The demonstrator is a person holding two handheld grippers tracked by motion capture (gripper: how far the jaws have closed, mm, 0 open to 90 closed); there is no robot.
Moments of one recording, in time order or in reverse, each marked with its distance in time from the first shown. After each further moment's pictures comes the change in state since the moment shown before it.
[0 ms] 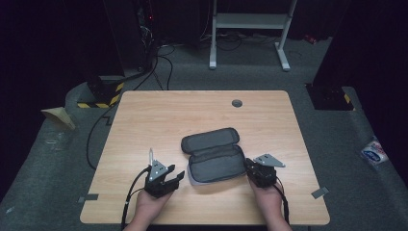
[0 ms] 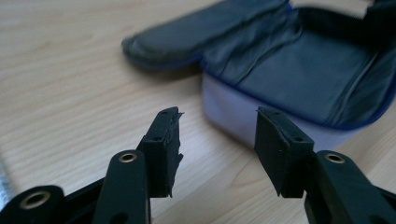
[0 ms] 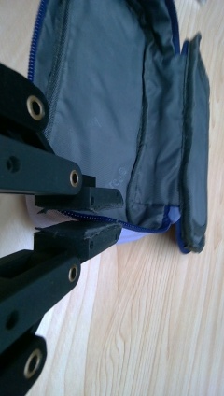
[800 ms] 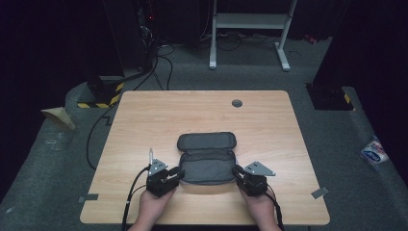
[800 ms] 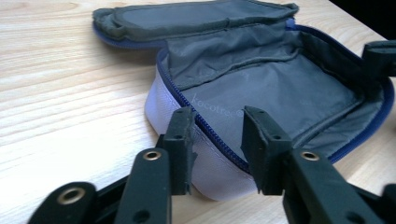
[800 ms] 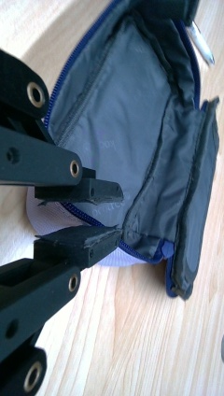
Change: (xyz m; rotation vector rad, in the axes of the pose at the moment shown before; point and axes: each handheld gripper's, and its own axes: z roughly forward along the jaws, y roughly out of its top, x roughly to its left) left arm 0.012 -0.001 0.008 0.086 -0.012 -0.144; right arm 0.034 -0.007 -0.003 -0.006 0.088 -0.072
